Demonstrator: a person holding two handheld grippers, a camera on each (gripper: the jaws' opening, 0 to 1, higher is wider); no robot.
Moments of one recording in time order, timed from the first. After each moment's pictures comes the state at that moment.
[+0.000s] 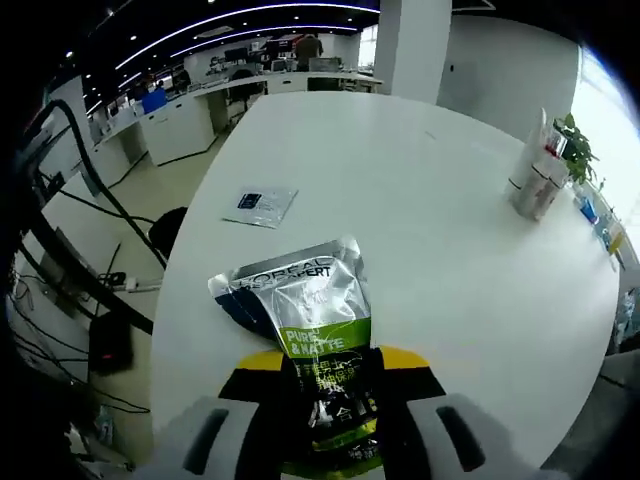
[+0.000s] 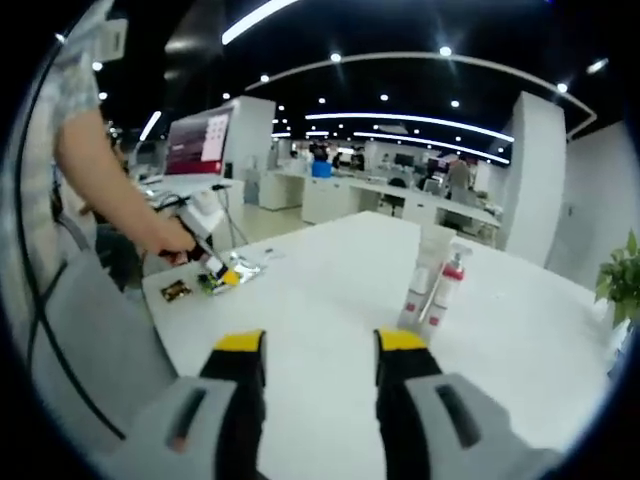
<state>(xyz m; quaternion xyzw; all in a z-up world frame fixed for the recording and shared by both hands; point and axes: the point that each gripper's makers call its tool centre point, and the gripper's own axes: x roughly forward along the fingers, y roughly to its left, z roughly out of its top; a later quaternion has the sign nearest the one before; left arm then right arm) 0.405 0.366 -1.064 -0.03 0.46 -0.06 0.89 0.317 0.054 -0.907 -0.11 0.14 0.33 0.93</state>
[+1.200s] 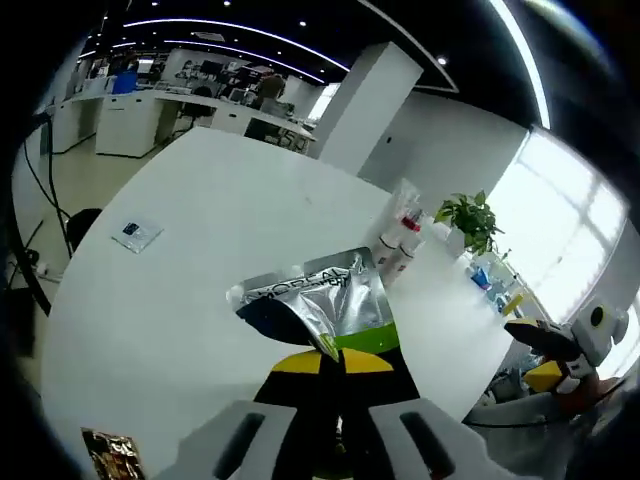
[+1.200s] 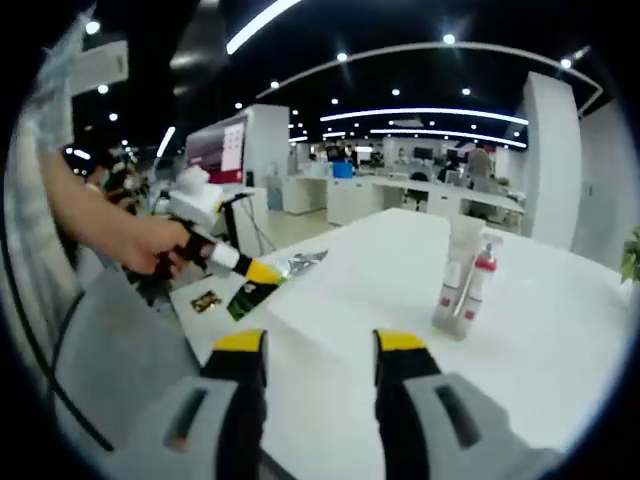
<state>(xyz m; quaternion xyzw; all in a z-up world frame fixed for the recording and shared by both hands) 0.348 0.209 -0.961 -0.20 0.34 -0.24 0.89 0.302 0.082 -0.909 -0.01 0.17 0.40 0.90</state>
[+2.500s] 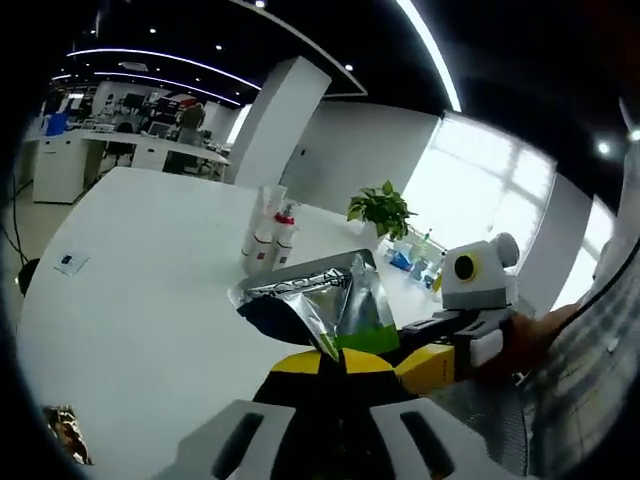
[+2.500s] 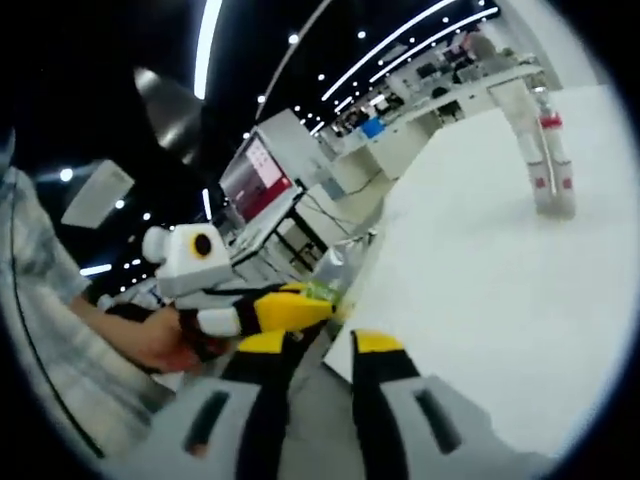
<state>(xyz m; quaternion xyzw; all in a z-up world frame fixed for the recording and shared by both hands) 0.258 0.142 -0.927 -0.16 0.27 -0.39 0.87 0.245 0.141 -0.924 0.19 0.30 0.49 0.80</state>
